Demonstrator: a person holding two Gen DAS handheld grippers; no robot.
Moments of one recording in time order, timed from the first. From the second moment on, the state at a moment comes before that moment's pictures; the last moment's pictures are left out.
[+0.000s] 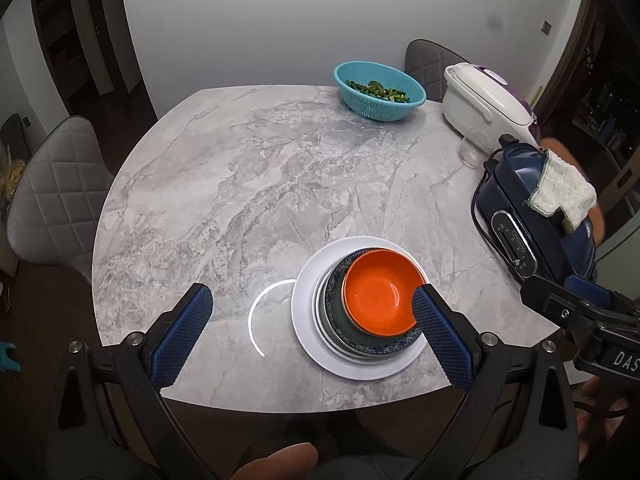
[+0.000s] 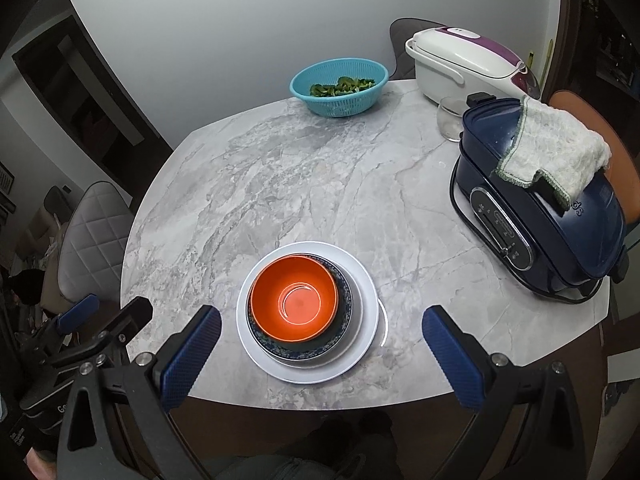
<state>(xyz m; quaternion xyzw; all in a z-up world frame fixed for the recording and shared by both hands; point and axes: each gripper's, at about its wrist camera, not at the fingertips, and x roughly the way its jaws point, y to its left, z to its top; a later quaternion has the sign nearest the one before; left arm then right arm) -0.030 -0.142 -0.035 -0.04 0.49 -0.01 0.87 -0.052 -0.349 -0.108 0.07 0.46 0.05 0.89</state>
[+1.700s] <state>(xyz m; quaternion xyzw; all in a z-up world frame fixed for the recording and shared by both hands) -0.010 -0.137 -0.049 -0.05 0.49 0.00 0.87 -0.021 -0.342 -0.113 0.04 0.48 0.04 0.88</state>
